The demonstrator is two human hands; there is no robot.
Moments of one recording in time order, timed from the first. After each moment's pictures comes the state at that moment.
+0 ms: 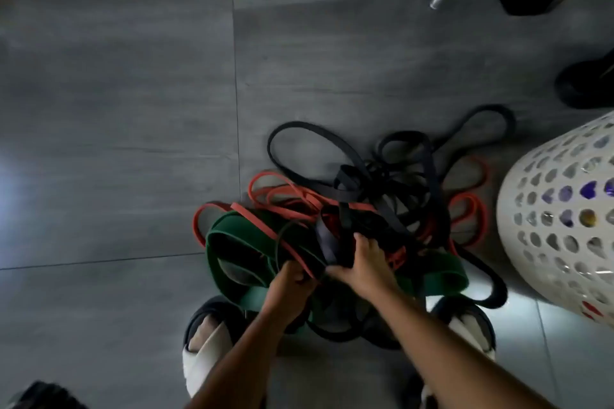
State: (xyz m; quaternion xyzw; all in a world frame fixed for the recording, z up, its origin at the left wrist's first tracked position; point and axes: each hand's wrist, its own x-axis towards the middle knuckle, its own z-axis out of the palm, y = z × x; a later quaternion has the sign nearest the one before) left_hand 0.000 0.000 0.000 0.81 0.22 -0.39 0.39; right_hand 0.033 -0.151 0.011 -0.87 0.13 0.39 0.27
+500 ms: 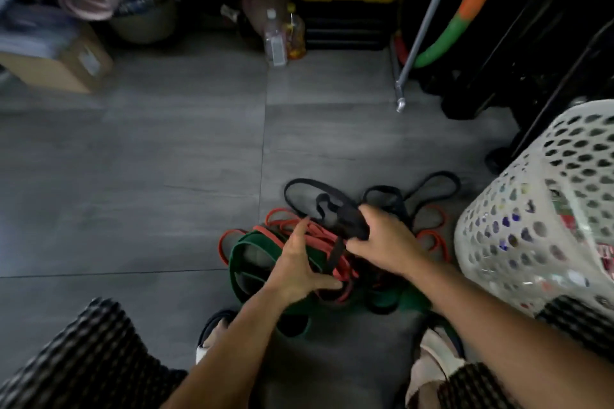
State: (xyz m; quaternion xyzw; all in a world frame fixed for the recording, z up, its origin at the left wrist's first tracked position) left_hand -0.019 0.004 0.166 0.83 0.05 -0.24 0.51; right_hand 0.019 -0.161 0.230 -0.93 -0.07 0.20 0.28
